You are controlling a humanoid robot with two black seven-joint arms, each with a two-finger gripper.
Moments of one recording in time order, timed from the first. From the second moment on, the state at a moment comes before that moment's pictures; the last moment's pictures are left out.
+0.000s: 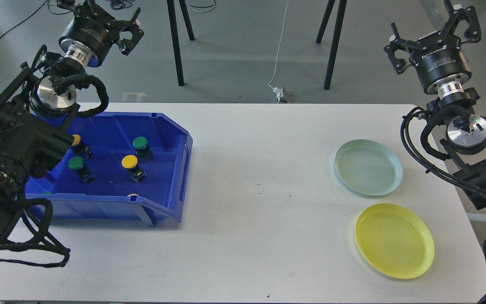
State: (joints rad) left arm -1.00 0.23 -0.99 -0.48 -0.06 -0.42 -0.06; right arm 0.78 -0.36 0.97 0.76 0.19 0.41 0.25
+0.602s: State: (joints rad) left arm -1.01 0.31 -0.87 -0.51 -0.03 -0.49 -0.15; right arm 0.81 -0.37 0.98 0.76 0.19 0.42 0.25
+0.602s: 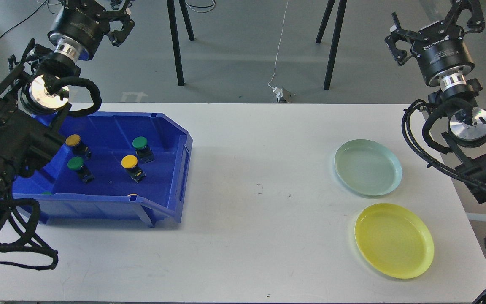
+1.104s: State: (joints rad) left arm -0.94 0.88 -0.62 -1.19 0.69 -0.38 -0.16; right arm 0.81 -0.38 0.98 0.81 0.19 0.42 0.26
